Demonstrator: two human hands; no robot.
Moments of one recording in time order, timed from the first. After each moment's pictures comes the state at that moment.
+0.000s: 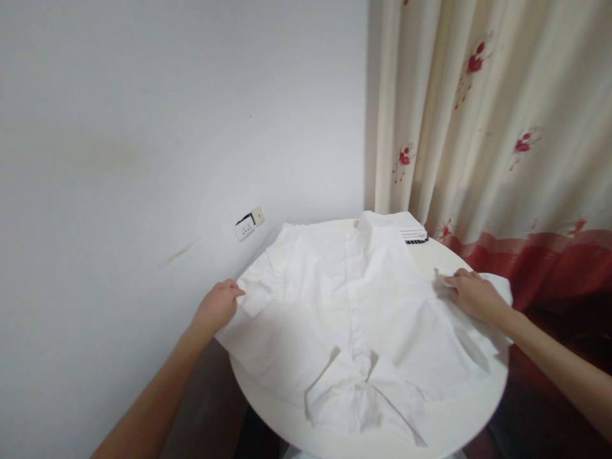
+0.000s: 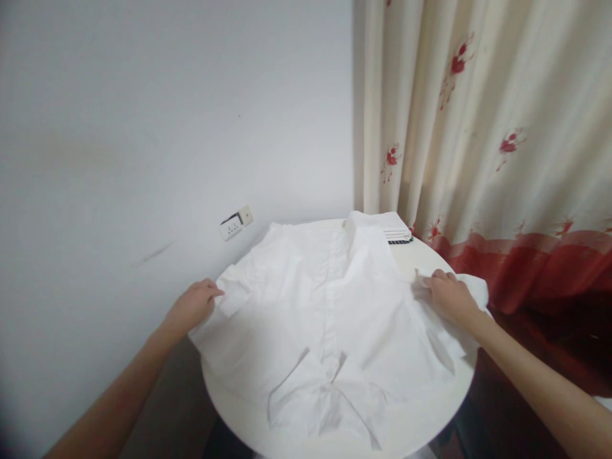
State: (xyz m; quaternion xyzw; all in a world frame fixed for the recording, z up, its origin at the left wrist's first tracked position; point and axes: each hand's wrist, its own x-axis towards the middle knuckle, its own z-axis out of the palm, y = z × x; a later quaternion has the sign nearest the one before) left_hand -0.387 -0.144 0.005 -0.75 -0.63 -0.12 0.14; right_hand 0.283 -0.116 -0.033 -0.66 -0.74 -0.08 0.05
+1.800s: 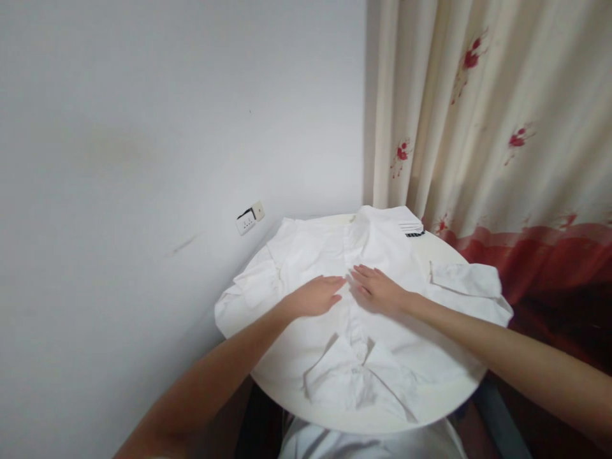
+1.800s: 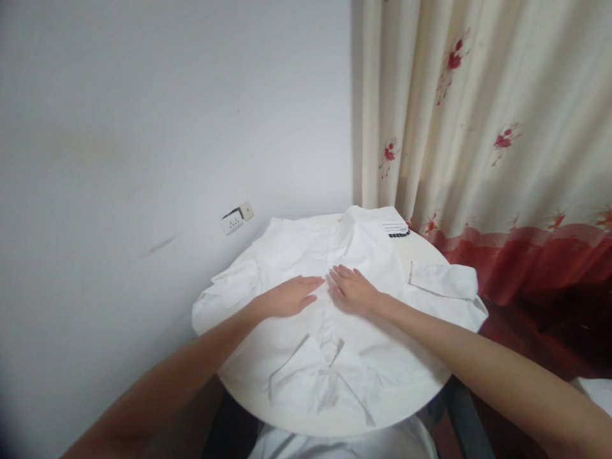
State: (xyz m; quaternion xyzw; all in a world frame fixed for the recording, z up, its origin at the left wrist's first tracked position) left_hand -0.164 -0.133 -0.005 -0.92 -0.38 -0.06 -0.08; right_hand 0.089 -0.129 -0.022 -0.42 -0.89 0.07 0.13
